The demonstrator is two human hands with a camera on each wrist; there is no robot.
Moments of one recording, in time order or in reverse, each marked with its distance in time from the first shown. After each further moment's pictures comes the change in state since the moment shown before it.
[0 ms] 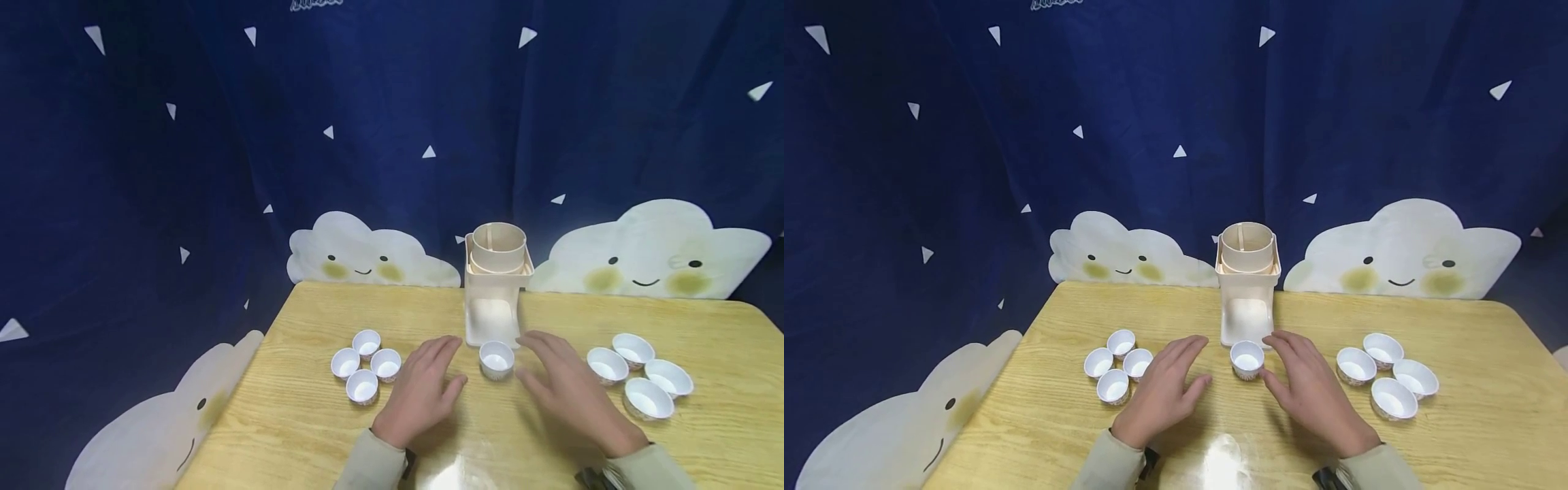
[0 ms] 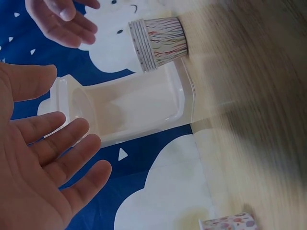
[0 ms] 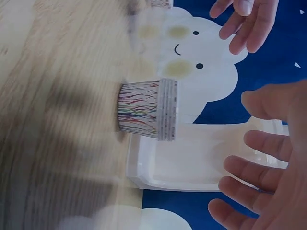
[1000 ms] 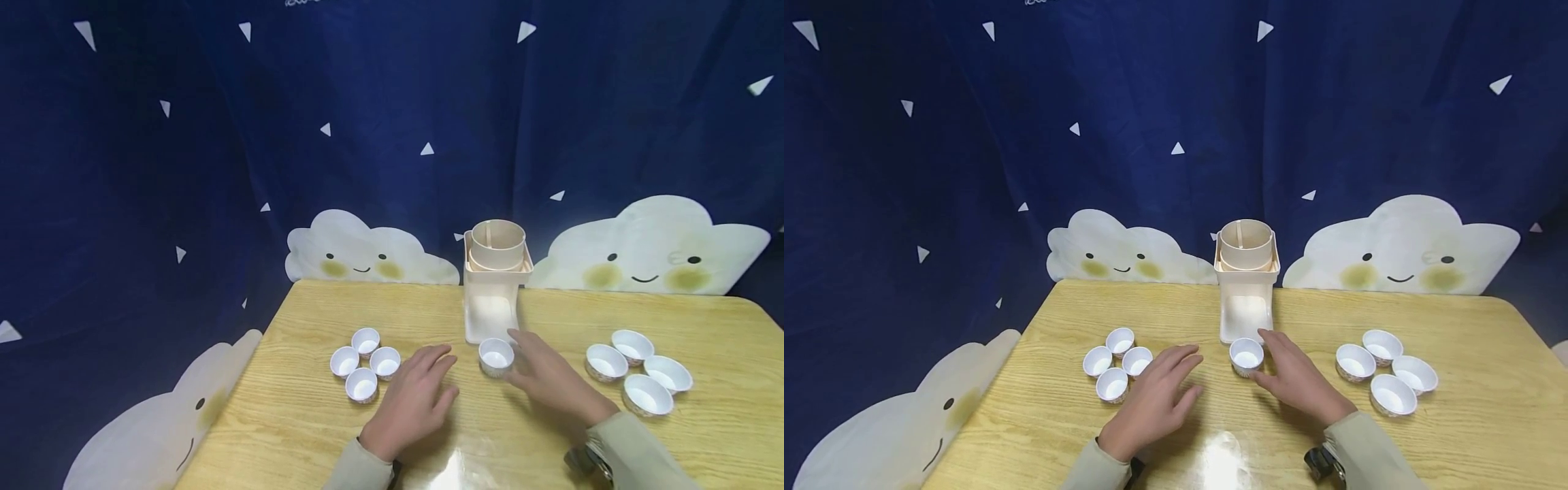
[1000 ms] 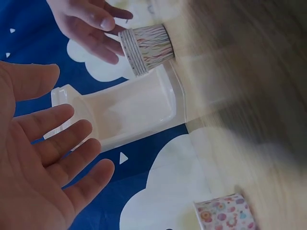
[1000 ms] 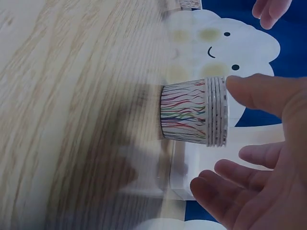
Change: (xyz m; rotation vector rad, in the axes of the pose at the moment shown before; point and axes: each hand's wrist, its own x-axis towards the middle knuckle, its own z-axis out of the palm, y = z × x) left_hand -0.017 -0.004 -0.007 0.012 -0.016 0.062; right_hand 0.012 0.024 0.029 0.165 -0.287 0.121
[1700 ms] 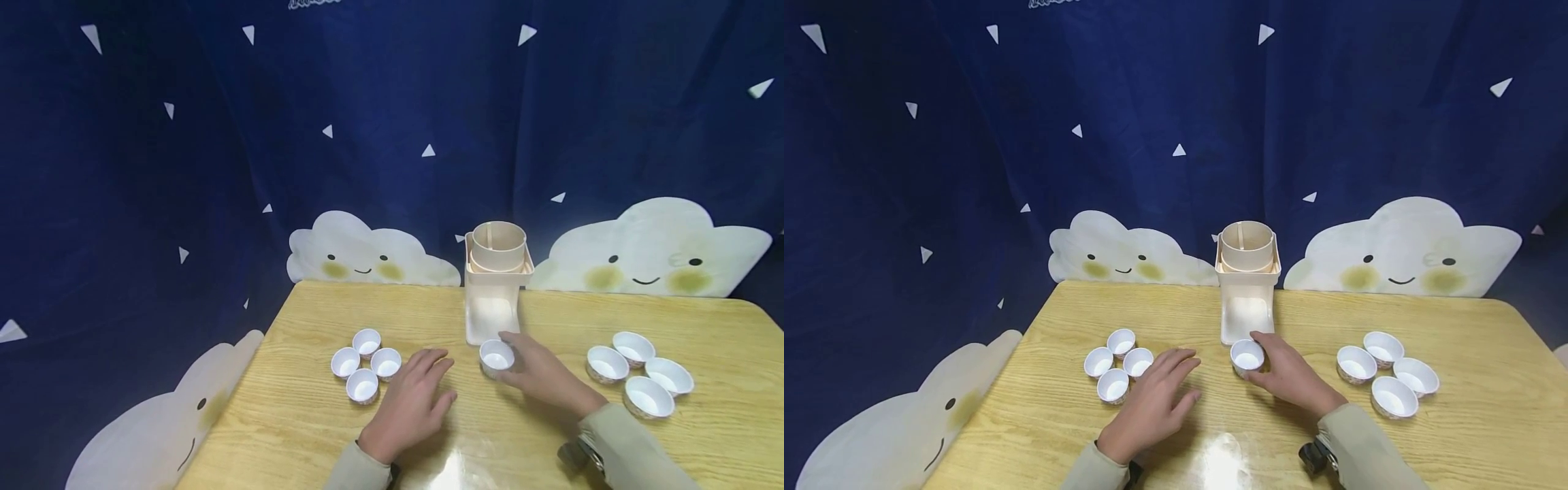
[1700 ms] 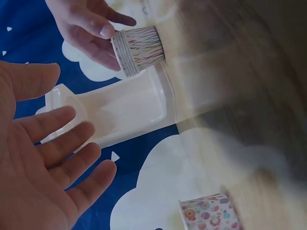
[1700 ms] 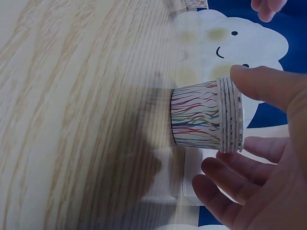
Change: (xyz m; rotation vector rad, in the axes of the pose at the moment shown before) left_hand -0.006 -0.003 0.004 -0.025 -0.024 -0.036; right_hand 0.013 0.001 0.008 0.085 -0.078 0.085
